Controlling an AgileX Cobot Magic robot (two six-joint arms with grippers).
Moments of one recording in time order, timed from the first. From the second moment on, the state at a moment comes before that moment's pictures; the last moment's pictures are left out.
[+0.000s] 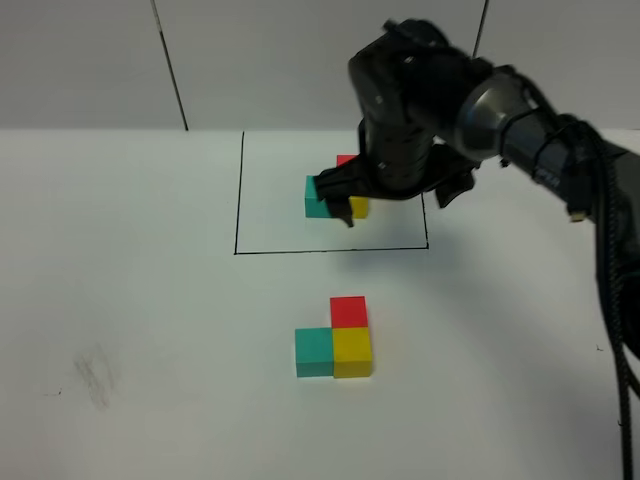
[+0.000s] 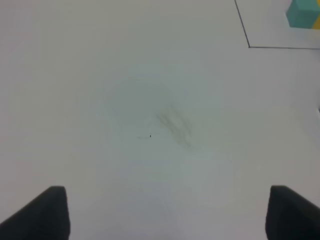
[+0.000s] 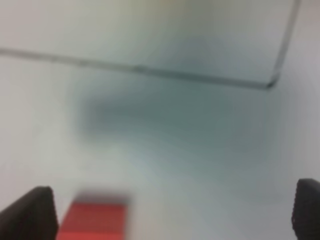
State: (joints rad) left arm -0.01 0.00 -0.50 -0.04 1.07 -0.03; right arm 0.70 2.21 -2.00 -0.19 1.21 0.48
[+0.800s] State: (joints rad) left arm -0.01 0.00 -0.50 -0.04 1.07 -0.03; right arm 0.11 1.89 -2.00 -0.09 1.22 -0.18
